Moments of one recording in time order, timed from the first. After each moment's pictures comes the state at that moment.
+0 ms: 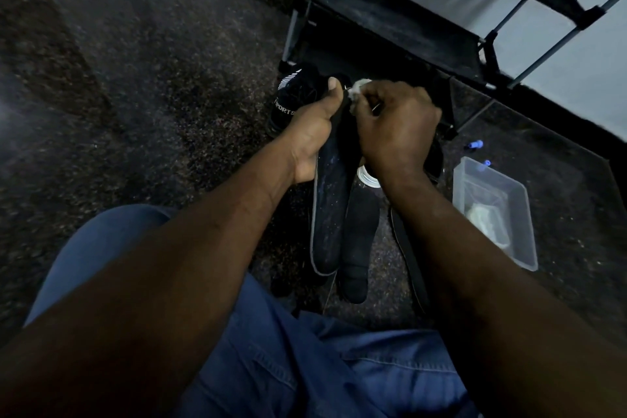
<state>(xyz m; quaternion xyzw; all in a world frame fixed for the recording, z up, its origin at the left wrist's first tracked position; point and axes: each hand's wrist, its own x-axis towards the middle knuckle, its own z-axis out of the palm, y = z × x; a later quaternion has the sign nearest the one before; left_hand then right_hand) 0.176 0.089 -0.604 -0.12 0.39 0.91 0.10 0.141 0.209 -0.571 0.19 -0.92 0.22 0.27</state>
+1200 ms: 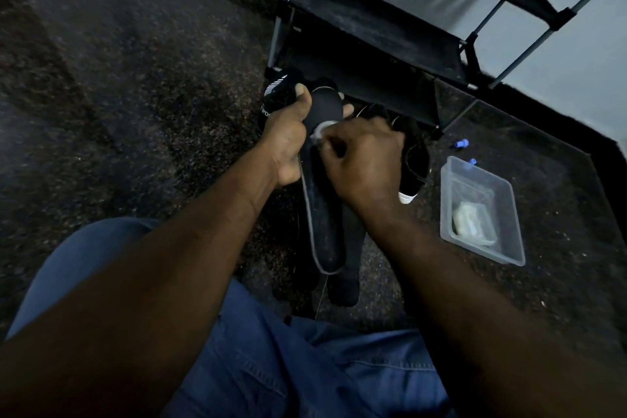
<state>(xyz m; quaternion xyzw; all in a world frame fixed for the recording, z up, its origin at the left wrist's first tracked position) 0.170 0.087 -0.611 -0.15 0.40 0.91 0.04 0.172 0.219 -0.590 0.27 -0.92 0.16 0.23</state>
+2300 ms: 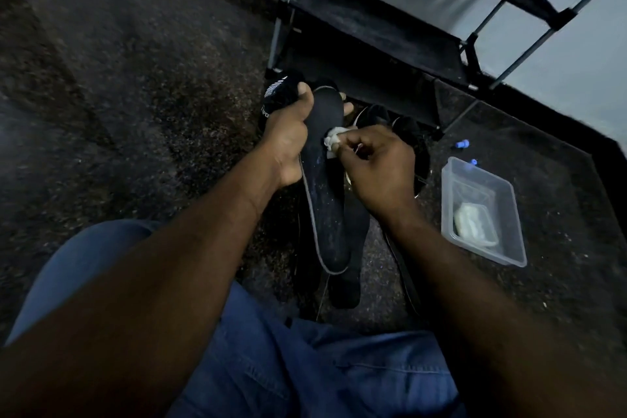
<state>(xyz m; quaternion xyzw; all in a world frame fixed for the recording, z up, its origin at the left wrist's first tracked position) 0.169 0.087 -0.609 -0.15 0.41 0.90 0.04 0.164 0.241 -0.597 0.21 -0.90 0.36 0.12</state>
